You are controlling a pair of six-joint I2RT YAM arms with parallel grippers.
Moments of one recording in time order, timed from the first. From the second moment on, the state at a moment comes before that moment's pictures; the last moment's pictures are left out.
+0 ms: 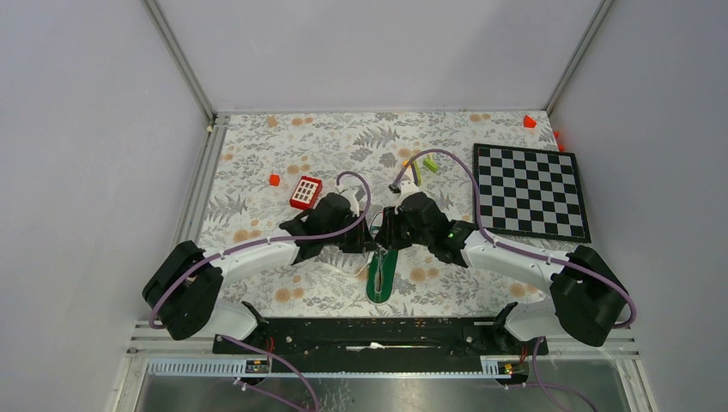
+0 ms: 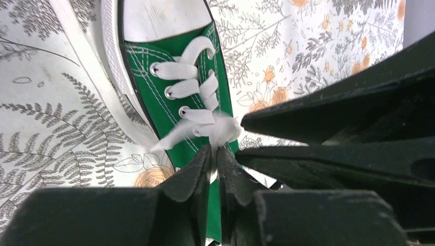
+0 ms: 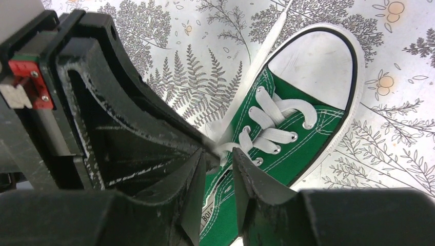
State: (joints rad) left arm -0.77 1.39 0.73 -0.05 0.23 -0.71; right arm 0.84 1.37 0.77 -0.05 -0.04 0.55
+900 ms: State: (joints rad) left arm -0.76 1.39 0.73 0.00 0.26 -0.71; right arm 0.84 1.25 0.76 -0.17 0.04 0.57
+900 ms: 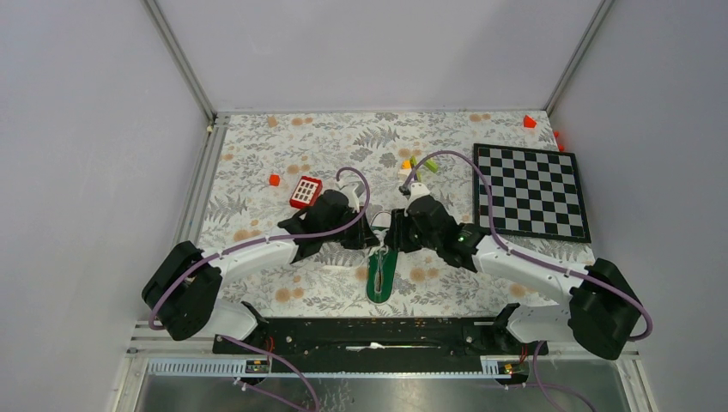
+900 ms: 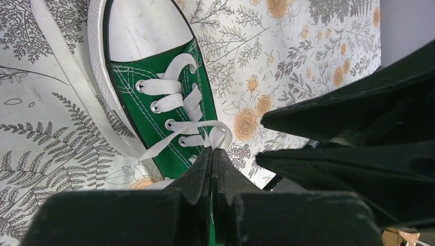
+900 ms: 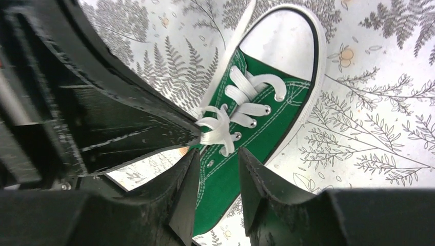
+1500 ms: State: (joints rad) left arm -0.76 1.43 0.79 -0.05 0.32 -0.64; right arm 0.84 1.33 0.72 -0.14 0.02 0.57
